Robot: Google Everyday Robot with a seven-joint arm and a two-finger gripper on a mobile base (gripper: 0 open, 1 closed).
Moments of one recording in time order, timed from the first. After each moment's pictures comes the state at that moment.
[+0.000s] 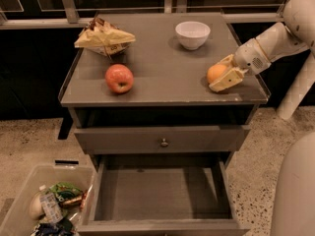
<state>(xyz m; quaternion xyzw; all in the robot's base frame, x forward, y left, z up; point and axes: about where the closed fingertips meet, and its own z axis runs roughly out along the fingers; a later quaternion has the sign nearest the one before) 0.643 -0.203 0.826 -0.57 0.74 0.26 0.26</state>
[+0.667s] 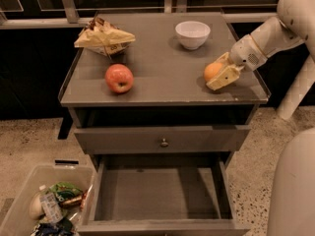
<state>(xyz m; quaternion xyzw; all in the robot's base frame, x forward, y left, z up) 0.644 -0.193 0.837 -0.58 0.74 0.25 0.25</state>
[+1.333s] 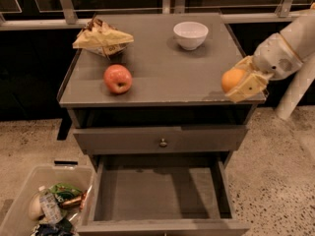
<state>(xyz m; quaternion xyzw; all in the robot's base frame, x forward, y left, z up) 0.546 -0.204 0.883 -0.59 0.74 0.22 0.24</state>
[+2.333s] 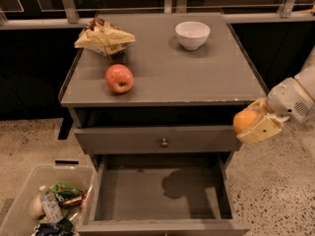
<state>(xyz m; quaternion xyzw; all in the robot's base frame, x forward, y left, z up) 0.458 -0.227 0.823 -0.53 0.78 0.28 0.19</state>
